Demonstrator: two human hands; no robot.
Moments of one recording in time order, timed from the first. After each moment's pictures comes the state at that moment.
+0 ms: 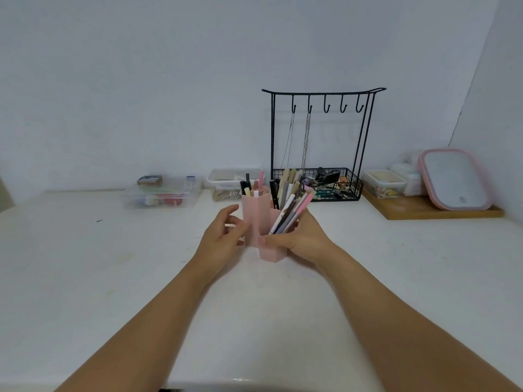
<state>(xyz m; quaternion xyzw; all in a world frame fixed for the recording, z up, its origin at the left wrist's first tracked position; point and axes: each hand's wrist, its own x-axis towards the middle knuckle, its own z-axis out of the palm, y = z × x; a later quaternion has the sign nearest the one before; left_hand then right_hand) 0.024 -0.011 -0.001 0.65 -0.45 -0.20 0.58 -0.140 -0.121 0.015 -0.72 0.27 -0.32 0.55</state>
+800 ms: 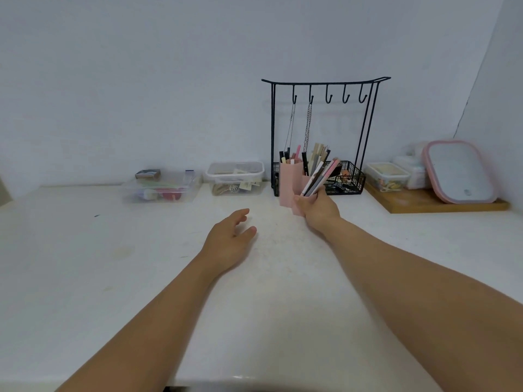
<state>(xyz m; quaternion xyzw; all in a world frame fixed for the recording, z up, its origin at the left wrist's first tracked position) 0.028 -0.025 -0.014 0.74 -0.51 -0.11 0.43 -0.130 -0.202 0.012 -0.72 0.48 -0.34 0.38</state>
